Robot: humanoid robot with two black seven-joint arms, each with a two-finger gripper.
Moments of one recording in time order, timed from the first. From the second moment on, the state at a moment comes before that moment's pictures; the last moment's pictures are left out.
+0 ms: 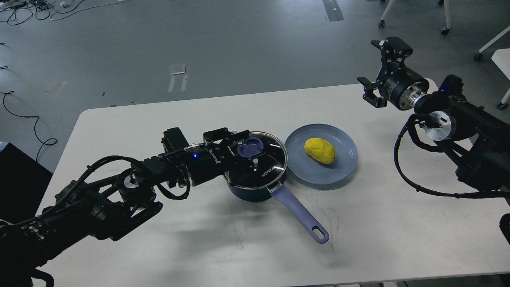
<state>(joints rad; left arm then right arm) -0.82 0.37 -0.20 -0.97 2.00 0.32 -0.44 0.76 -0.35 0.76 0.79 -0.26 0.11 0.11</state>
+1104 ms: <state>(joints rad) -0.85 0.39 -0.21 -0.98 1.98 0.32 -0.49 0.76 -0.35 0.76 0.78 -0.26 0.11 0.11</state>
